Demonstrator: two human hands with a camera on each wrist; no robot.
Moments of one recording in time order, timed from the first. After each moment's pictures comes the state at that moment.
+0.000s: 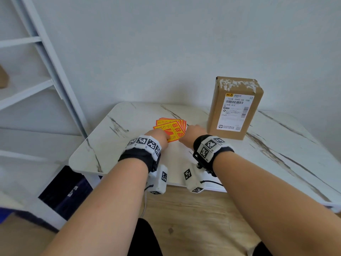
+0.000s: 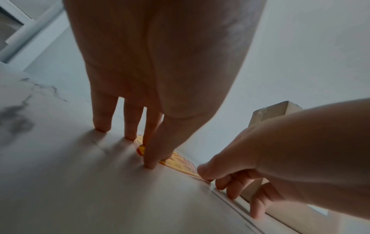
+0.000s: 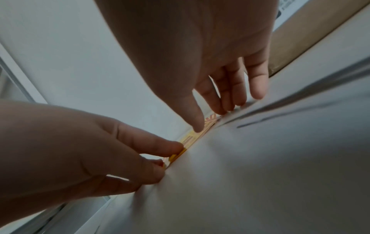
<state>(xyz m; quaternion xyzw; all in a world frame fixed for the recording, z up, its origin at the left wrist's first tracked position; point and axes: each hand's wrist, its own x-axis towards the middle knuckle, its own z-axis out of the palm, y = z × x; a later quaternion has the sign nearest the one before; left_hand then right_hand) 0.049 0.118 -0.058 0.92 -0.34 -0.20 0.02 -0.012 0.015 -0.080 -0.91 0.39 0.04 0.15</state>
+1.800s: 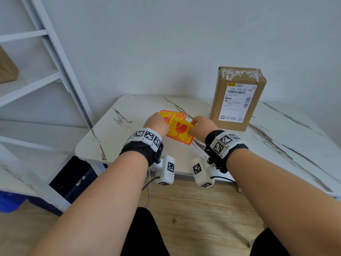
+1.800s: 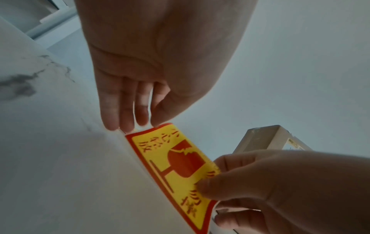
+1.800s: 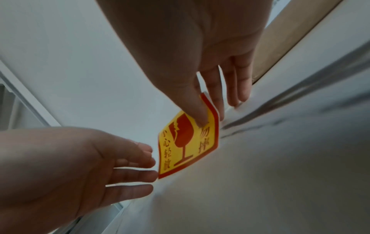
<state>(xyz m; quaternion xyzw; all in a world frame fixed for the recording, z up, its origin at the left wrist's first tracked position) 0.046 0.126 -0.063 0.92 -0.25 -0.13 0.28 -0.059 0.013 -0.067 -0.90 0.34 -0.05 0.25</state>
